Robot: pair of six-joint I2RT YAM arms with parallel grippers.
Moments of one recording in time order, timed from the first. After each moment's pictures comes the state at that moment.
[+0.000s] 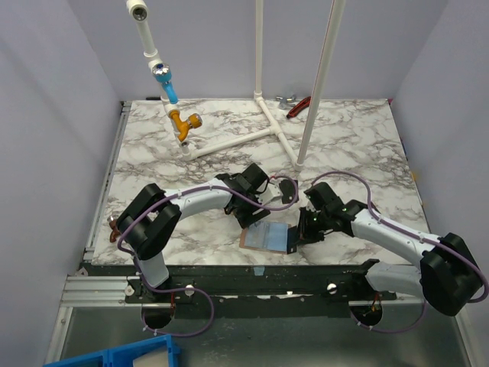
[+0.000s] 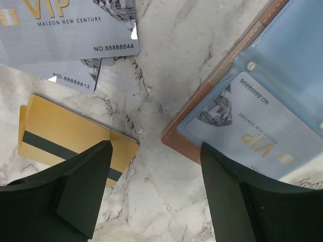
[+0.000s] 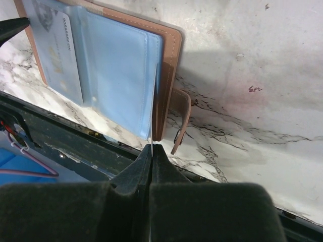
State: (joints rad) left arm -0.82 1.74 1.10 -0.55 0.09 0.29; right arm 0.64 1.18 0.58 -0.52 -0.29 0.74
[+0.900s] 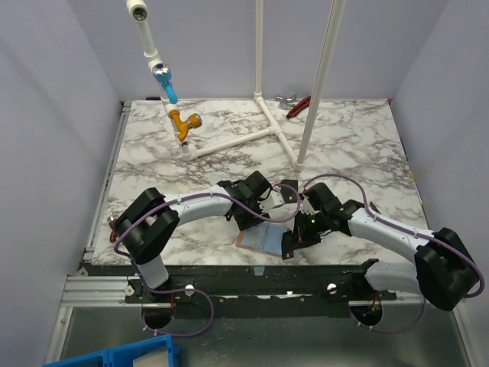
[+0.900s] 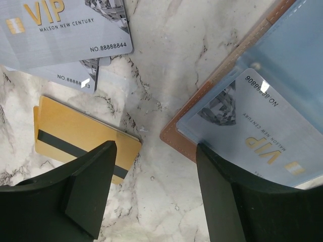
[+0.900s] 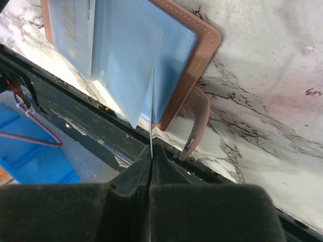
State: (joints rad) left arm -0.89 1.70 1.04 -0.49 -0.03 0.36; right arm 0.64 1.23 0.57 -0.48 -0.45 0.66
